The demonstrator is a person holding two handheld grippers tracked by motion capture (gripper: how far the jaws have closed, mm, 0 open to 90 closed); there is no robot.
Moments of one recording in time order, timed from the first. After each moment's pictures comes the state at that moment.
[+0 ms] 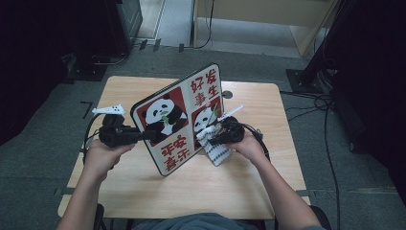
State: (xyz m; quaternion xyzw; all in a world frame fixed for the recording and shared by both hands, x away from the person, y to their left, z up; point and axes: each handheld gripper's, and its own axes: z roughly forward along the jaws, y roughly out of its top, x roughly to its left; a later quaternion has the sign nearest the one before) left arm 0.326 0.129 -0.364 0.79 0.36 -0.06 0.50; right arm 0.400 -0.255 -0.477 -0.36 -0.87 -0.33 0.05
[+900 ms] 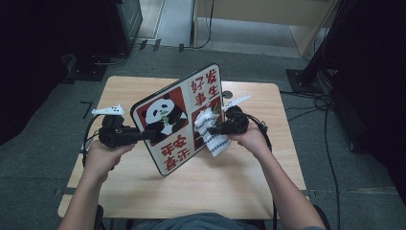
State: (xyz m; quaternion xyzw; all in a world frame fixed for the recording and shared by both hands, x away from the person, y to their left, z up) left arm 0.324 0.129 -0.365 0.78 0.36 -0.05 0.50; right arm 0.398 -0.257 -0.419 -0.34 -0.85 -0.39 0.03
